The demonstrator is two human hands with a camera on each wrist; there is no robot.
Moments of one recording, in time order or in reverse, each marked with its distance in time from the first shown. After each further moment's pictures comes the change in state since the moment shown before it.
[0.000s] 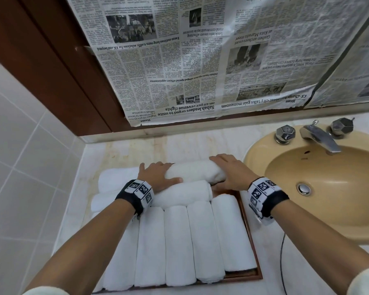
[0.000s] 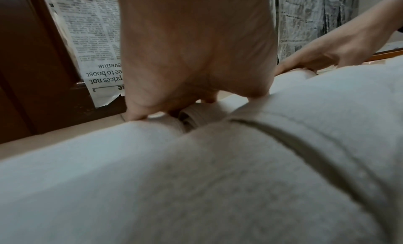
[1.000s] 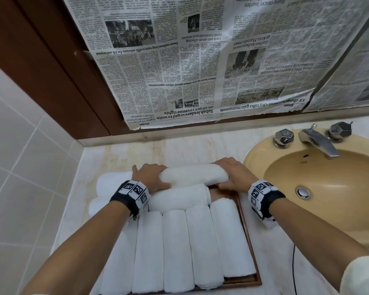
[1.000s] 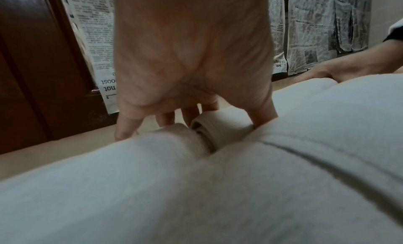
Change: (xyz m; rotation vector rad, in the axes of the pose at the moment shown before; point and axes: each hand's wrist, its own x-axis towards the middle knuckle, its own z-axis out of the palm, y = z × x) left_hand 0.005 -0.010 -0.011 -0.012 -0.027 -0.041; right_hand 0.009 0.027 0.009 0.002 0.108 -0.060
